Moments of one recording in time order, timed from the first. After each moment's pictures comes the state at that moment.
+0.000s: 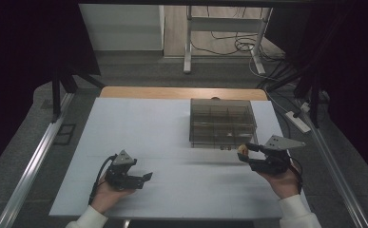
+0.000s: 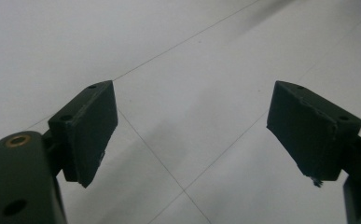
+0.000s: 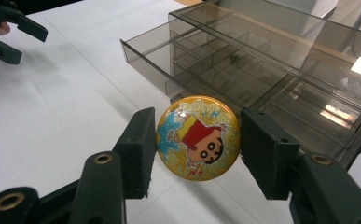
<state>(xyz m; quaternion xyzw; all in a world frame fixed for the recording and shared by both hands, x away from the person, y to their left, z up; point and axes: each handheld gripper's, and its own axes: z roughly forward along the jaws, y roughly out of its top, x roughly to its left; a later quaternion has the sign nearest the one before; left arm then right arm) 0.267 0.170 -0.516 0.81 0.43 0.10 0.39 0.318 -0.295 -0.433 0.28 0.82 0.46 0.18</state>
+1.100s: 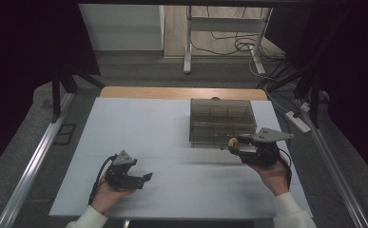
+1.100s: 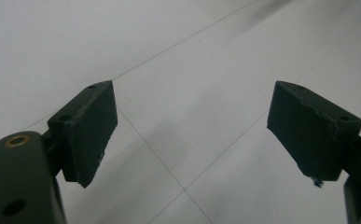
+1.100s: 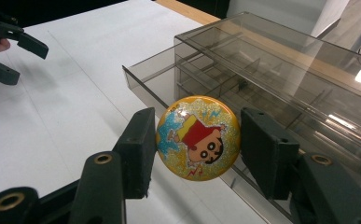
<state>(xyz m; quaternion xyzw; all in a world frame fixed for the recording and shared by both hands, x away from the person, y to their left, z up) 0.267 0.170 -0.517 0.81 0.43 0.10 0.39 0.336 -0.268 -0.427 0.27 0.82 0.47 0.18</state>
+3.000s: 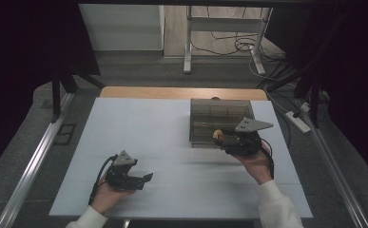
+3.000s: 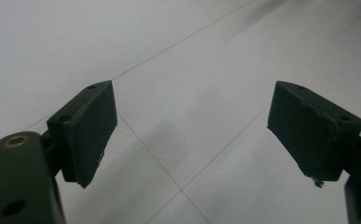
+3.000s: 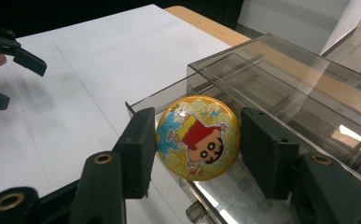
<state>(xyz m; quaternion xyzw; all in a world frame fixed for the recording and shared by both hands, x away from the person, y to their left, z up) 0.266 0.170 -0.515 0.81 0.42 0.10 0.39 0.365 -0.224 -0.427 0.25 0.83 0.48 0.17</state>
